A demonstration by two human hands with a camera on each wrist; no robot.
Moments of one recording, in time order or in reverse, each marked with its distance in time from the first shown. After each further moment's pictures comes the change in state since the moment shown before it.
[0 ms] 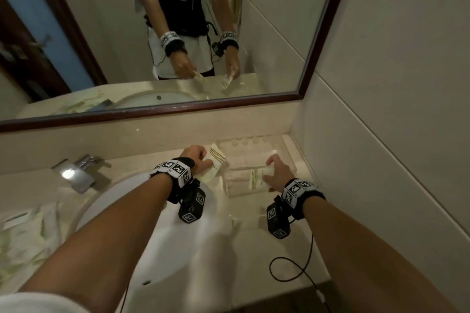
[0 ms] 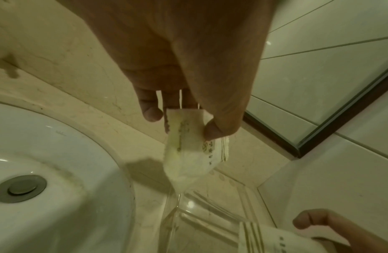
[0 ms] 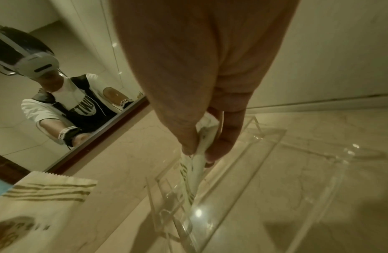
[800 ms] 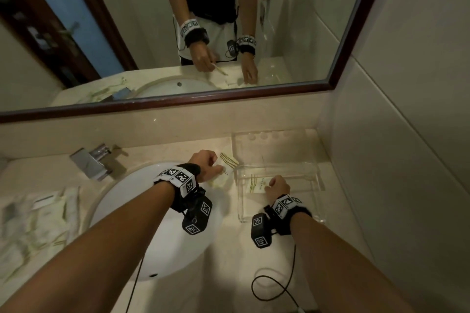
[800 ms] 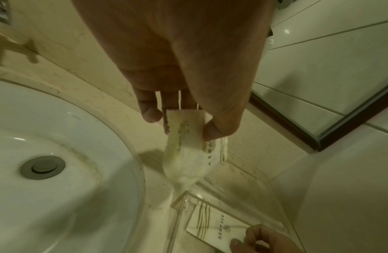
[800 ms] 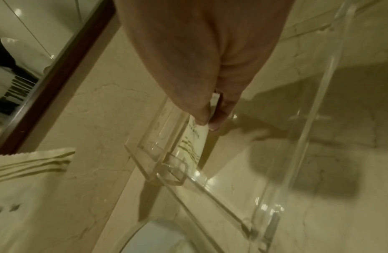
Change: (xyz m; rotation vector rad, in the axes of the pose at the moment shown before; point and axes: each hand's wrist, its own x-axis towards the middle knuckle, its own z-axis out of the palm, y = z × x) left_hand 0.016 -0.012 0.029 0.012 -0.052 -0.090; right_hand 0.059 0.040 0.092 0.143 0.031 0.305
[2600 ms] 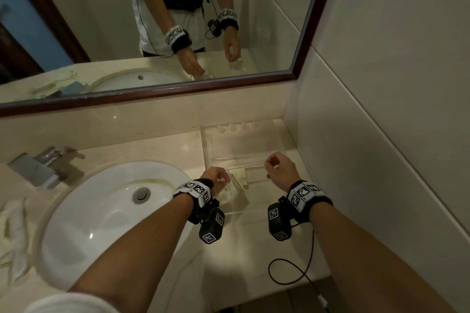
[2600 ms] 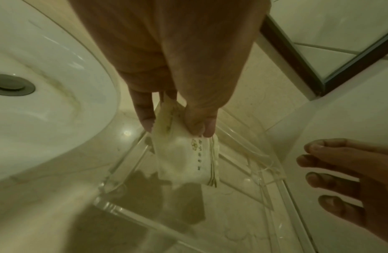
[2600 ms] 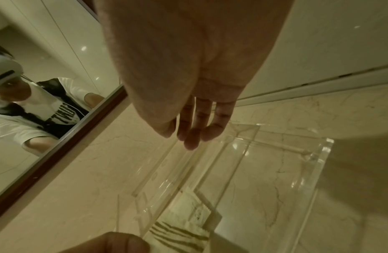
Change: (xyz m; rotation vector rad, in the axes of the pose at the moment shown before) left_hand 0.013 0.037 0.111 -0.110 -0.152 0.102; right_hand -0.001 0.028 -0.095 0.093 0.077 -0.379
